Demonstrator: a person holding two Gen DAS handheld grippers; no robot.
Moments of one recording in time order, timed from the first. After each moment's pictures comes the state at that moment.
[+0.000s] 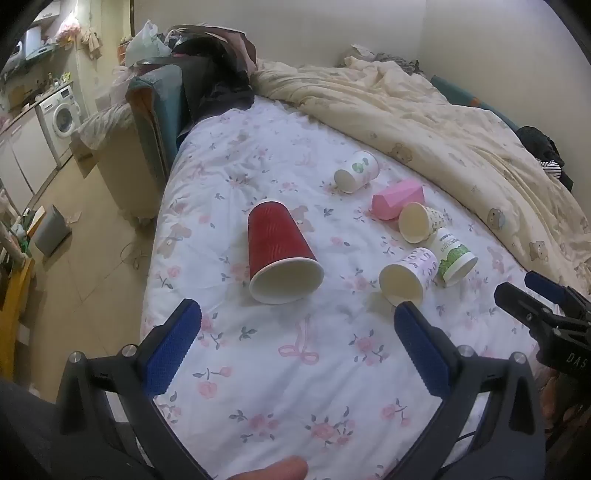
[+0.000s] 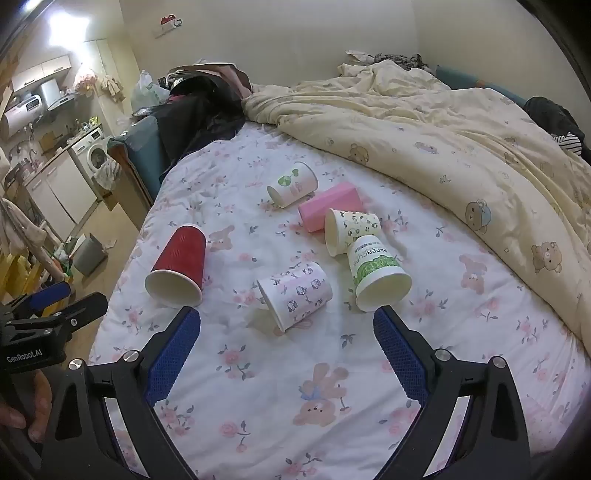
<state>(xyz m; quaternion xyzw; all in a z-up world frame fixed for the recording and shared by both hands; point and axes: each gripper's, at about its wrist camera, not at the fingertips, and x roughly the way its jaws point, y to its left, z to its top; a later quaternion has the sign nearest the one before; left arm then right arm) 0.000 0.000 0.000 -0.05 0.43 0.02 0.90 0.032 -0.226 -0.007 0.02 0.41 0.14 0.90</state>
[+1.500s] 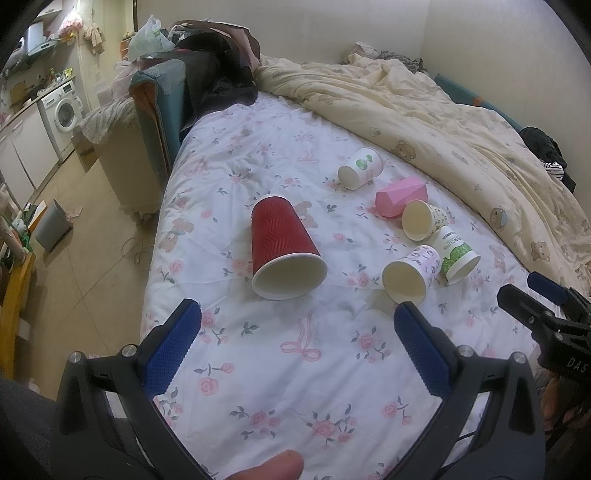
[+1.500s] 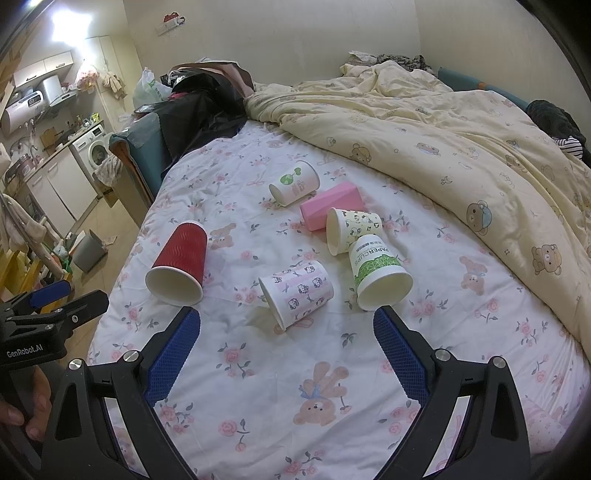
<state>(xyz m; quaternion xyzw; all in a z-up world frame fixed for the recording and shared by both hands) -0.002 -0.002 -0.007 -0.05 0.43 0.02 0.90 0.030 -0.223 -0.008 0.02 0.41 0.14 0.90</state>
